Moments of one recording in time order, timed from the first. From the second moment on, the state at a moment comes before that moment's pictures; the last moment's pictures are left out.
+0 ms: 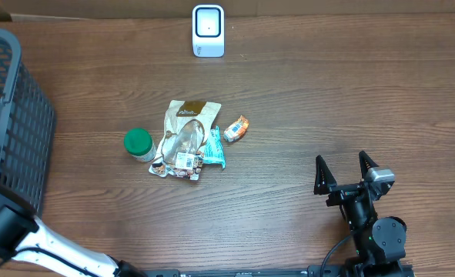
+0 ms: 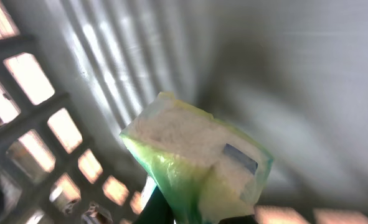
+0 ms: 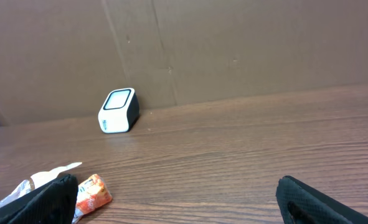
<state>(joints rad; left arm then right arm) 0.89 2.15 1.85 -1.47 -0.12 -0.50 0.17 0.01 0.02 -0.03 0.01 0.20</state>
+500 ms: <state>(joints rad) 0.47 1.55 1.99 -1.31 -0.05 -0.52 0.17 0.01 0.02 -0.03 0.01 0.20</state>
